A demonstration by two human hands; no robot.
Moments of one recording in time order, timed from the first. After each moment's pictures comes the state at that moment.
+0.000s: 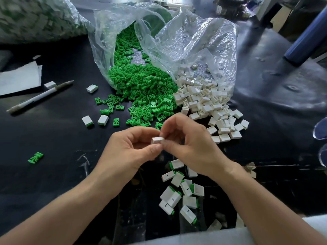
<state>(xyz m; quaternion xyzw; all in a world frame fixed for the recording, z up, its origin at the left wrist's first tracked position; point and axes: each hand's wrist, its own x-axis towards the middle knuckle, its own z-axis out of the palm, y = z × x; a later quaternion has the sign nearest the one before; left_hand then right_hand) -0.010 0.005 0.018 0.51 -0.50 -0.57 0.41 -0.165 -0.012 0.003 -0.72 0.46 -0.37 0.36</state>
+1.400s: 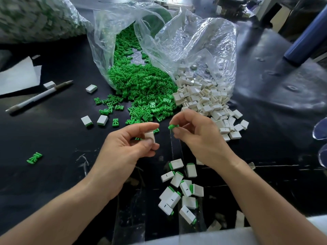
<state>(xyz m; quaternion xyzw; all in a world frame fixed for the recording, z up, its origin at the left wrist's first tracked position) -0.009 0.003 0.013 0.49 -0.47 -0.59 0.45 -0.175 -0.021 0.007 -0.67 0.54 -0.36 0.35</state>
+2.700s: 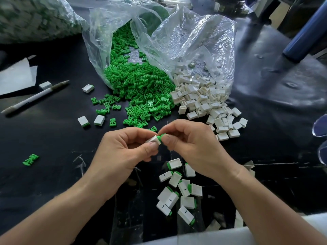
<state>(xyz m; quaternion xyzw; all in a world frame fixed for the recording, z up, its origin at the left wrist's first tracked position) -0.008 0.004 0.014 0.49 -0.51 -0.56 0.43 -0.169 -0.005 0.011 -0.69 0.50 -0.36 0.38</state>
